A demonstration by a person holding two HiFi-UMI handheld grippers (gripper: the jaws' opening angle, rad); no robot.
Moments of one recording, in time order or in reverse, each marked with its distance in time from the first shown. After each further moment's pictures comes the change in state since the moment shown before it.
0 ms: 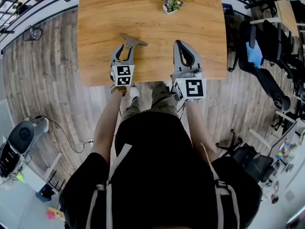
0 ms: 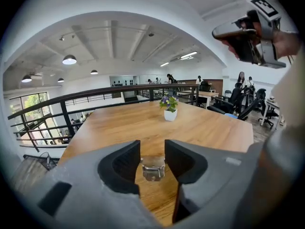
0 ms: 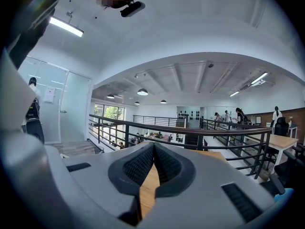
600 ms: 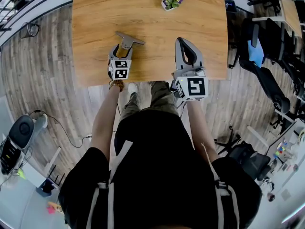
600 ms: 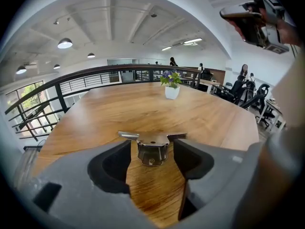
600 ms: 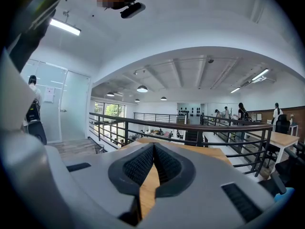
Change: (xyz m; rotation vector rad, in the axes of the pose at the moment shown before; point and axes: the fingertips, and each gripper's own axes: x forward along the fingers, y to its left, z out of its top) left arm 0.058 -0.006 -0.076 -0.048 0.199 -0.042; right arm 0.020 -0.033 -0.025 0.007 0.043 0.014
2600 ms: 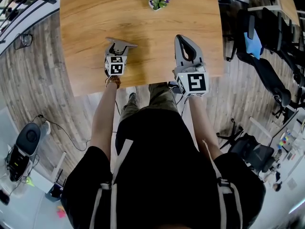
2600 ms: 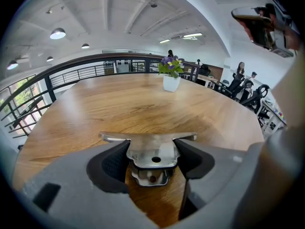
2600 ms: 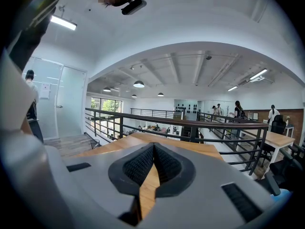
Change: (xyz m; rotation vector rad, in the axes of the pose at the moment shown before) left arm 0.061 -0.010 0.007 0.001 0.079 -0.069; right arm 0.010 -0.057 -0.022 0.000 0.051 -0.046
